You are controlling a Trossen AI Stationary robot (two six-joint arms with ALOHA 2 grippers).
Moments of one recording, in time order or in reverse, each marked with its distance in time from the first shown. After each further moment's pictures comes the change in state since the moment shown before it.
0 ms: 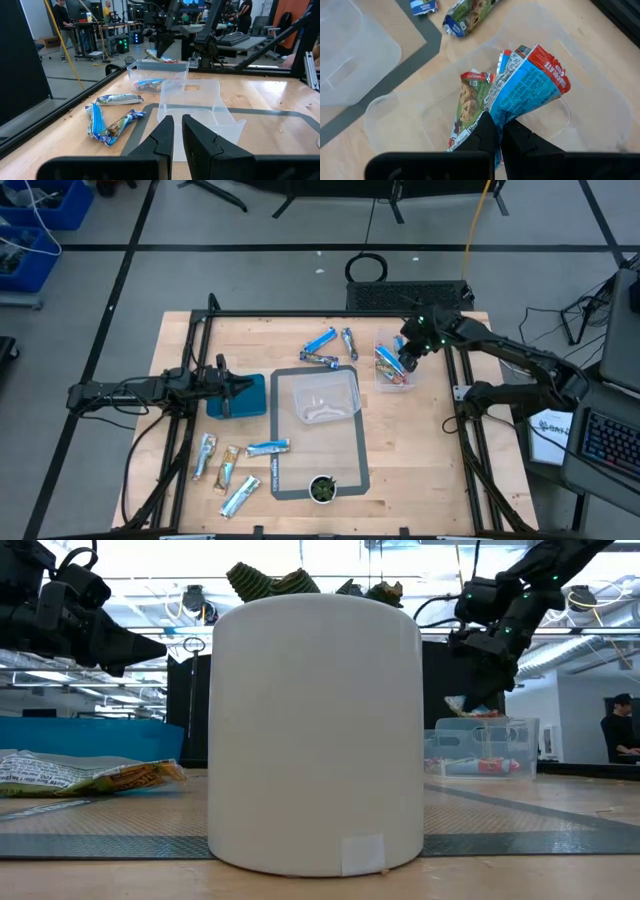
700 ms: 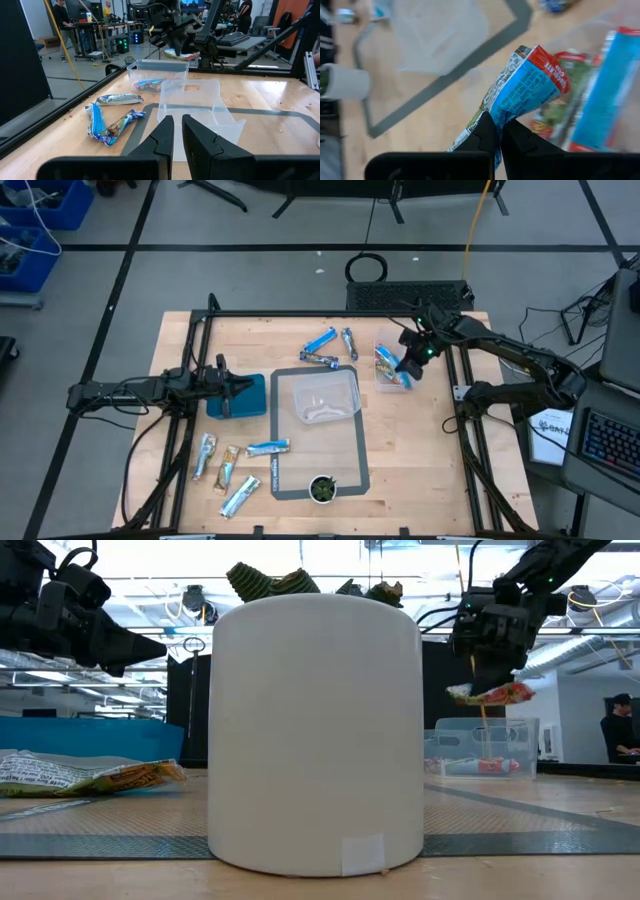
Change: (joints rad) left arm 0.000 0.000 0.000 0.000 0.000 0.000; right arm -0.011 0.023 0.011 -0.121 -0.401 -0.055
